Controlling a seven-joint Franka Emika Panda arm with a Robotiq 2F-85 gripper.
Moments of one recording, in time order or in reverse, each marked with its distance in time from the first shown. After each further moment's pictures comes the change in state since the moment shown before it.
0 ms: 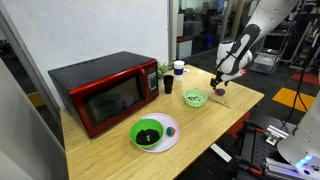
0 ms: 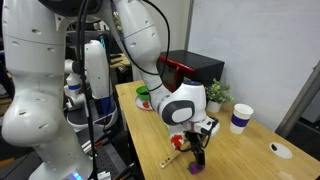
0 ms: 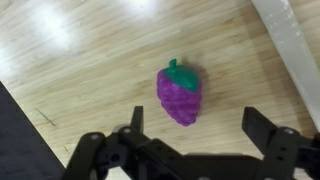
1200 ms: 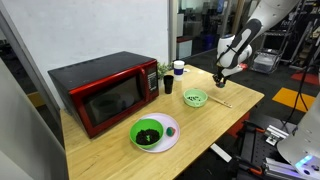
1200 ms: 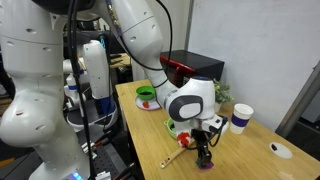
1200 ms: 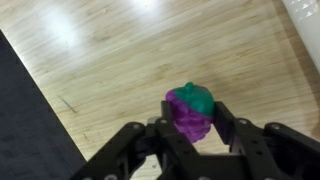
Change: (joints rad) arm -0.046 -0.025 0.012 0.064 -0.012 -0.109 -0.020
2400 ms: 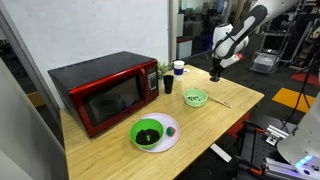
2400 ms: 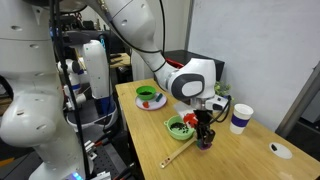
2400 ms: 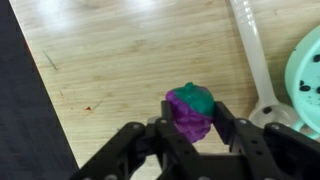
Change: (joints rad) arm 0.011 -0.121 0.071 0.043 0.018 -0.159 -0.179
